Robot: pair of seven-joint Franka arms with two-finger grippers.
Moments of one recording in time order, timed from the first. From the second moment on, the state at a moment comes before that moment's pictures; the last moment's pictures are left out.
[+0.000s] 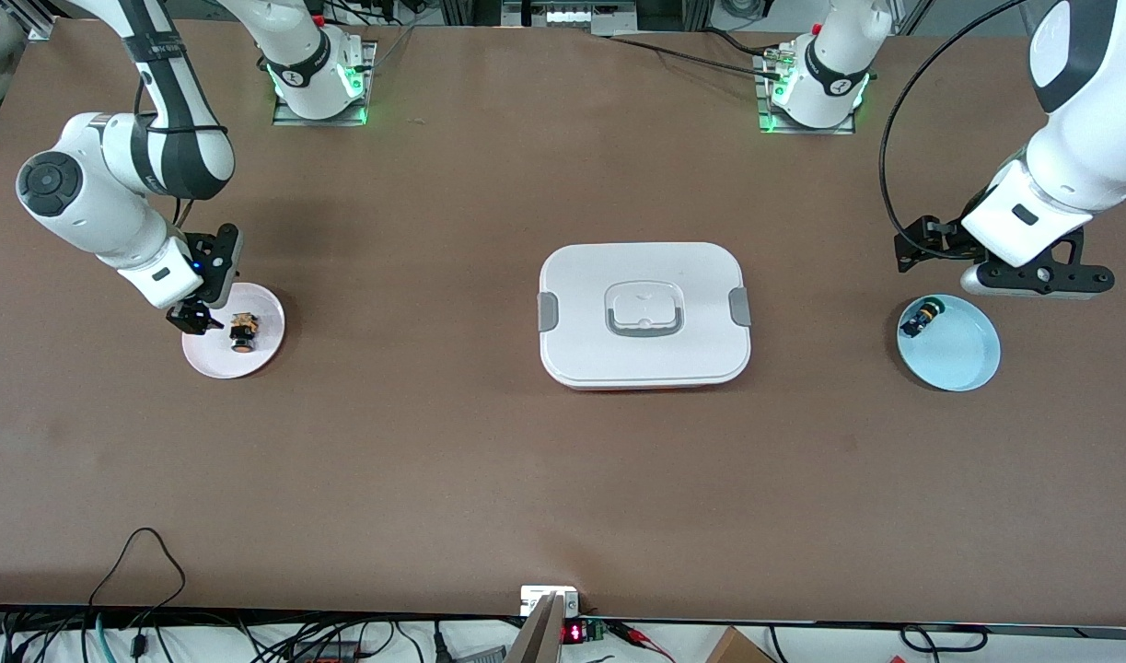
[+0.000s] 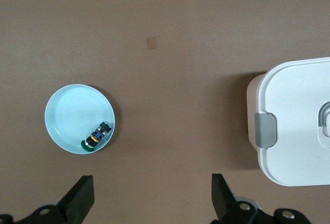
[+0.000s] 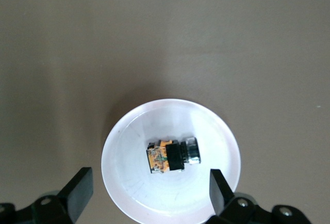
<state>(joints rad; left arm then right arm) -0.04 0.02 -0.07 -1.76 0.03 1.76 -0.07 -0.08 0.13 0.02 -2.30 -0.05 2.44 -1.54</state>
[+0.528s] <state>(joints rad) -0.04 0.02 -0.07 -1.76 0.03 1.76 -0.07 -0.13 0.29 0.02 -2.31 -0.05 2.61 -1.72</state>
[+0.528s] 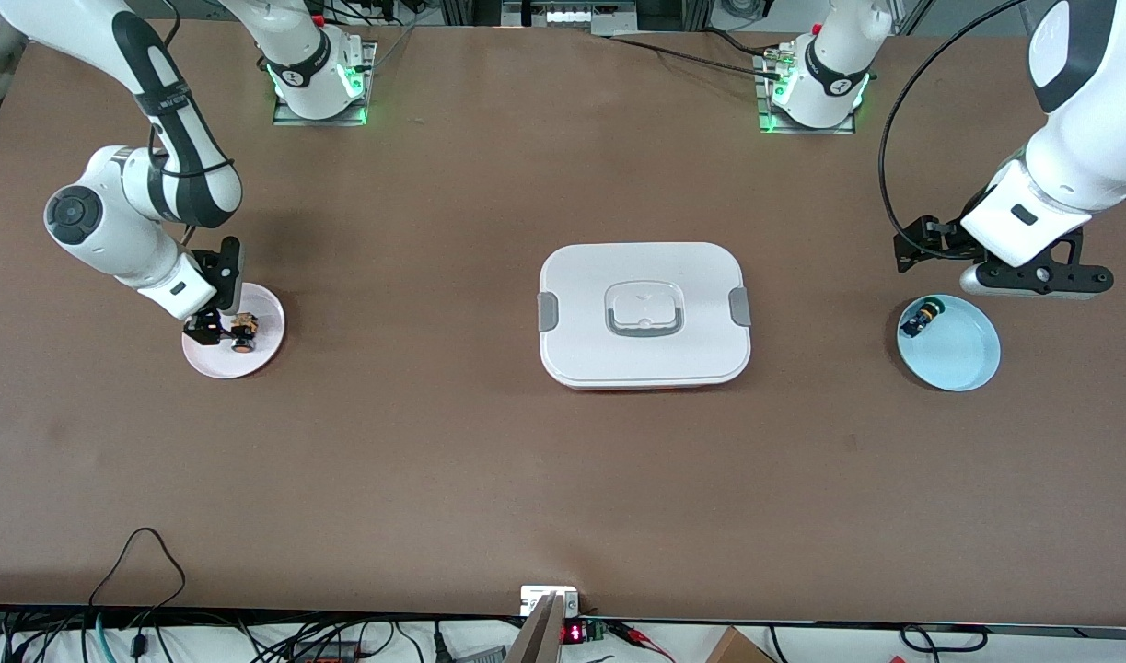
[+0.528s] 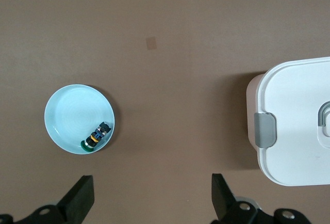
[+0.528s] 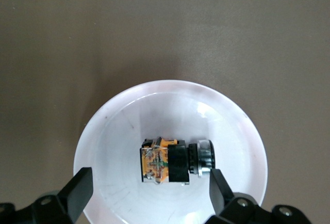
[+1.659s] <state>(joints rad) -0.05 0.02 -0.07 -1.76 0.03 1.76 -0.07 -0.14 0.36 0.02 -2.30 -0.05 2.74 -1.73</state>
